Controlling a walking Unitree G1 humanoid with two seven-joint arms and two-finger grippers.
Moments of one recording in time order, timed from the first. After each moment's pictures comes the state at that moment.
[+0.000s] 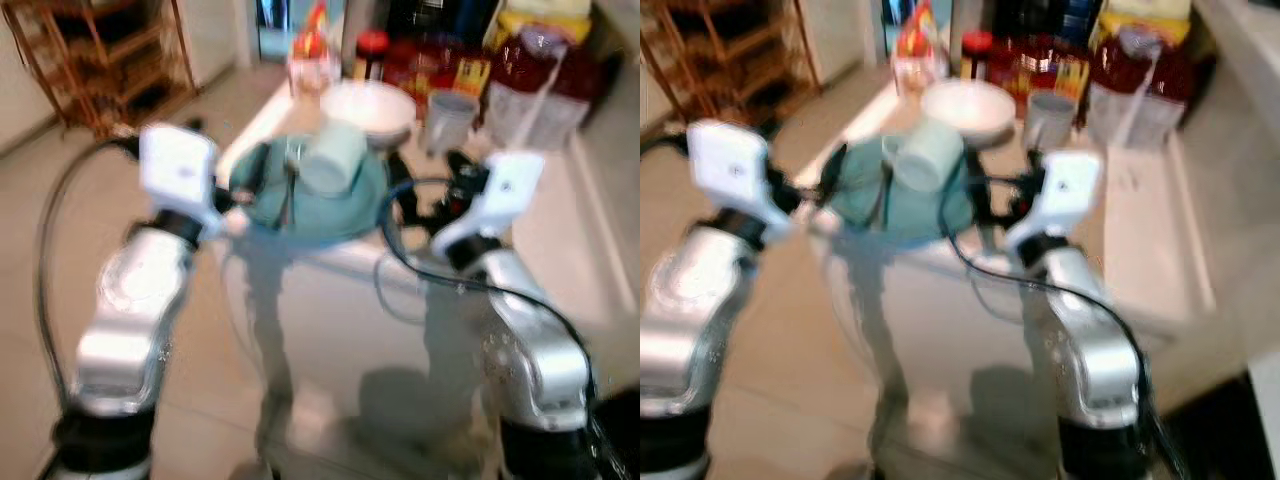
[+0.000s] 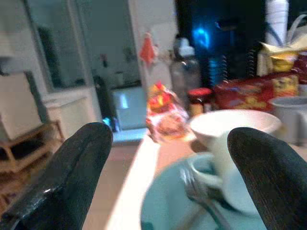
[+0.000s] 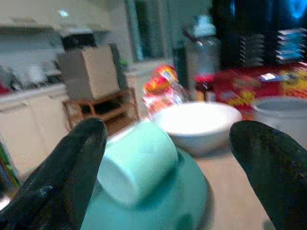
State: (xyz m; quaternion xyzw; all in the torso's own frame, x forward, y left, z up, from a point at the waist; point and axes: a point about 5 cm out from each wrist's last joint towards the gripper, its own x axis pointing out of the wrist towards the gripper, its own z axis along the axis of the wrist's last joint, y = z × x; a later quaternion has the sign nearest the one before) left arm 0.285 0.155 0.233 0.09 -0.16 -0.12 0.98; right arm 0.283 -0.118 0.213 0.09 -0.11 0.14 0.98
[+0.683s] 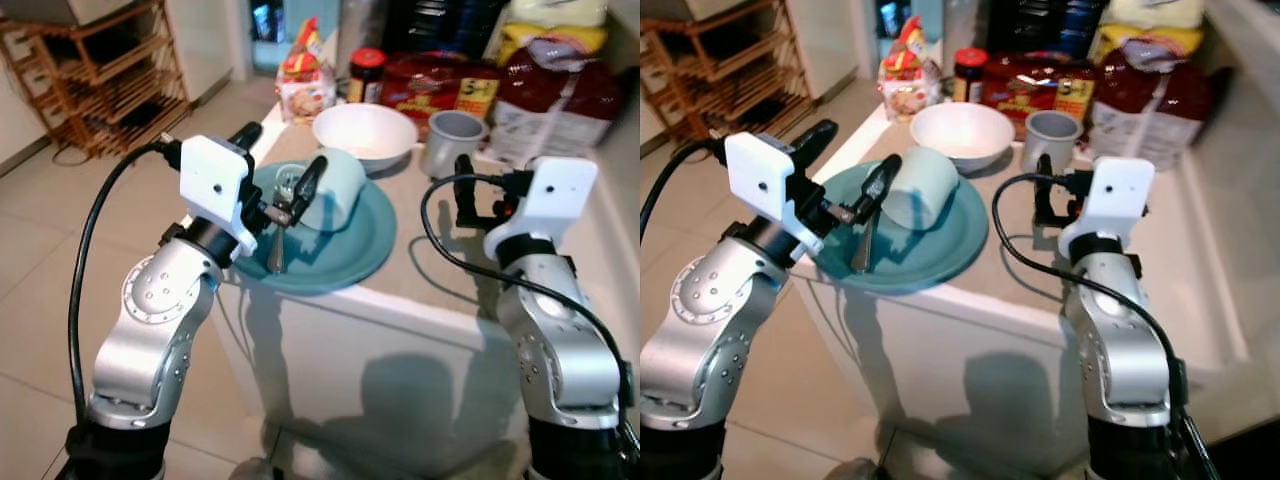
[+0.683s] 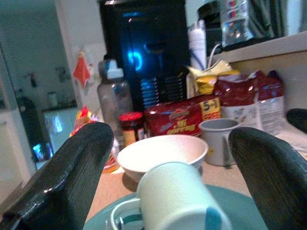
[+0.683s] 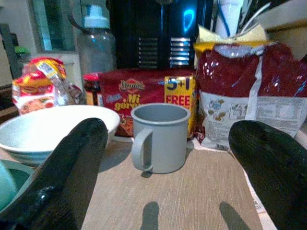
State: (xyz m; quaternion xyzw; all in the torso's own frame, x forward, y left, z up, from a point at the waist) left arm 0.269 0.122 0.236 0.06 -0.17 -0.25 0.95; right arm 0.290 -0.164 0.205 0.00 -0.09 -0.03 1.00
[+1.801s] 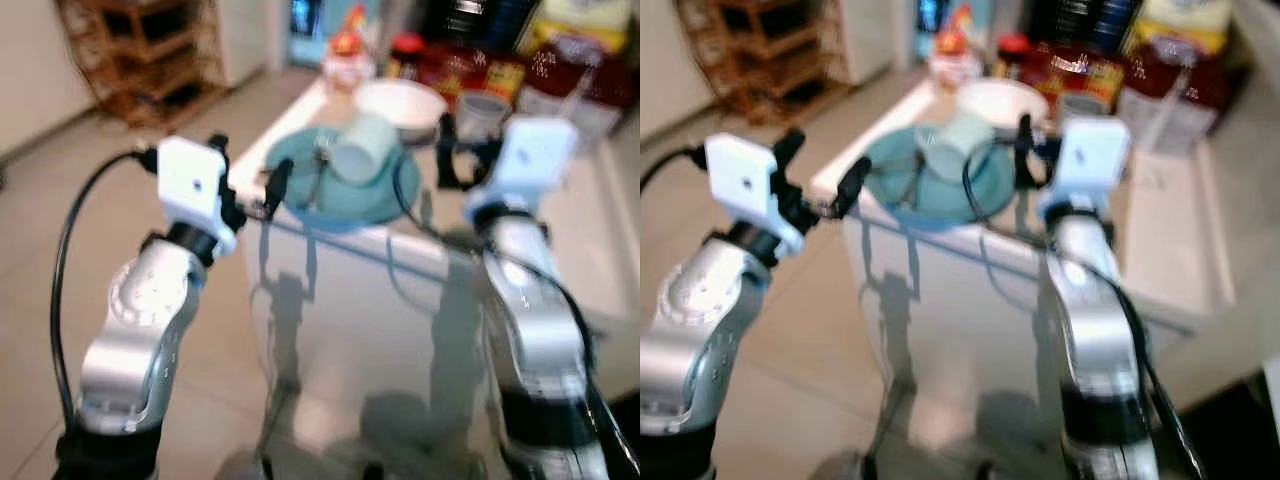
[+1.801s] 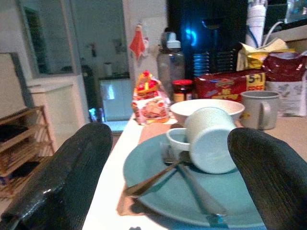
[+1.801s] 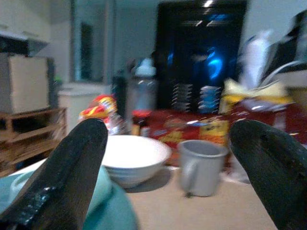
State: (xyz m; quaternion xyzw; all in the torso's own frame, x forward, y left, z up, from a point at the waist) left arm 0.276 0.141 0.226 0.06 -0.13 -0.17 0.98; right arm 0.292 -0.146 0.232 -0.02 -0.19 -0.04 0.98
